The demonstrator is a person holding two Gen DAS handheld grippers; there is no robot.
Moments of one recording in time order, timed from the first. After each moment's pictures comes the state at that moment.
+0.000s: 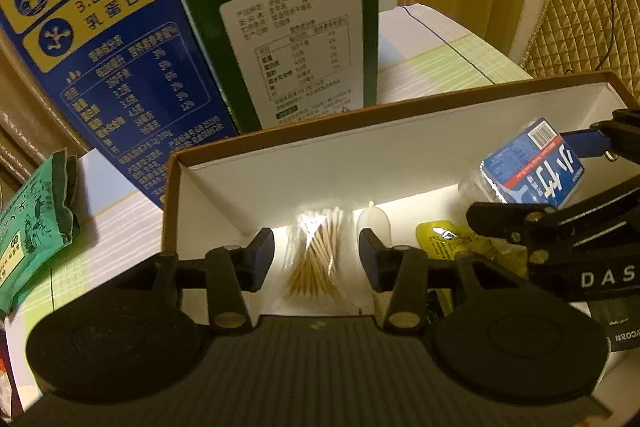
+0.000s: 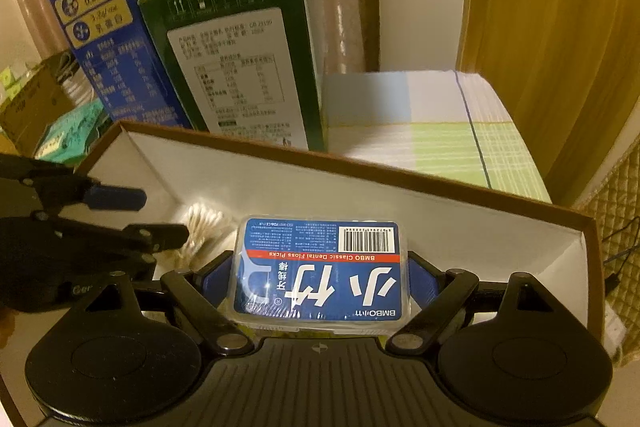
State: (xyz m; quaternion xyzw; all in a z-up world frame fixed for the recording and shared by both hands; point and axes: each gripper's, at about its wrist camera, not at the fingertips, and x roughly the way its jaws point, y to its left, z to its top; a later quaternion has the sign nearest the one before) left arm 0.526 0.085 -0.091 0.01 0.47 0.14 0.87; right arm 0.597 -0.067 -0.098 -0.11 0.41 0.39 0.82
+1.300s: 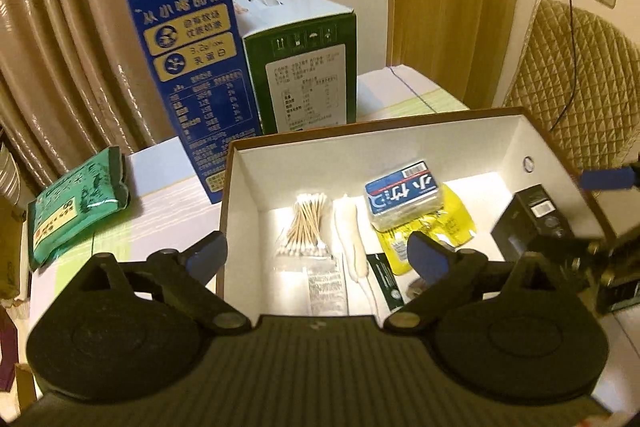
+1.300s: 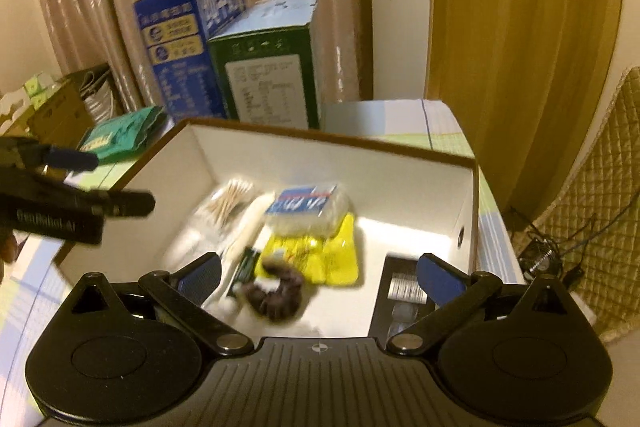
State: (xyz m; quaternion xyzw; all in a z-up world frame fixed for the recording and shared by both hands) left arm 0.409 0.034 -0.019 -0.01 0.39 0.15 0.91; right arm 0.492 -0.174 -0.043 -0.10 0.37 0.40 0.84
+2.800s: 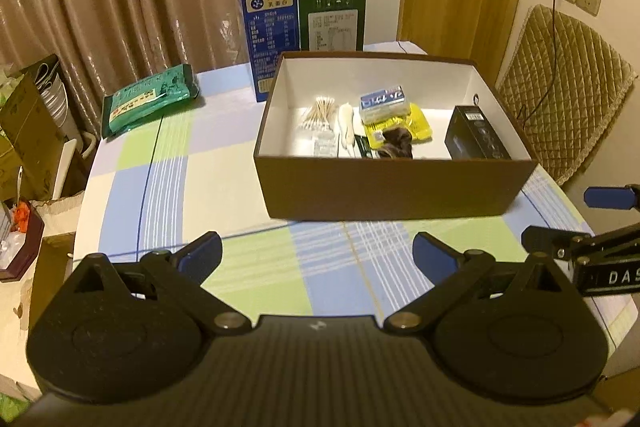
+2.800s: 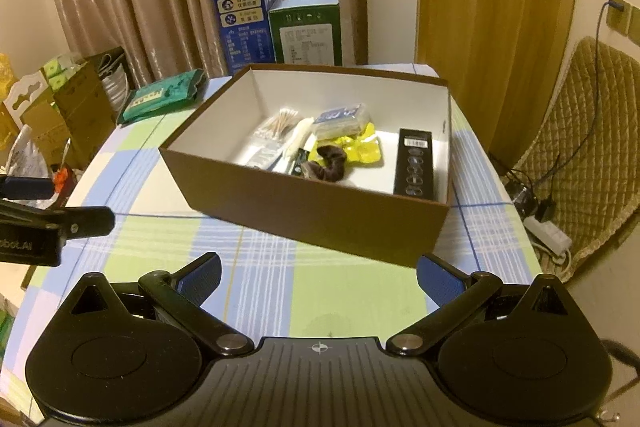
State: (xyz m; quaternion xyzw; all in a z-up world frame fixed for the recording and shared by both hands) left arm 0.203 -0.065 0.014 -0.06 0.39 0.21 0.89; right arm 0.315 -0.262 -0.015 -0.11 0.38 0.37 0.84
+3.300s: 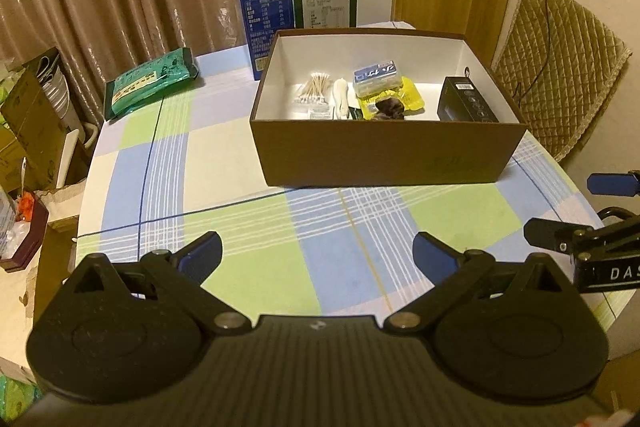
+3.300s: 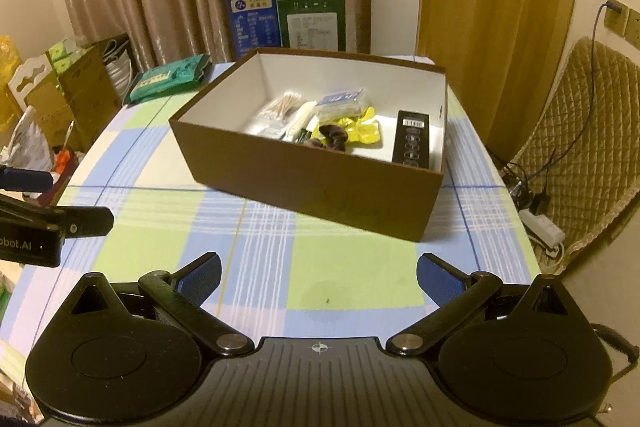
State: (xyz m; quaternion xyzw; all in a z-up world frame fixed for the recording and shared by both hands) left arm 0.181 -0.085 0.007 -0.05 0.42 0.21 0.88; right arm 0.290 -0.277 -0.022 -0.12 0.38 0.38 0.84
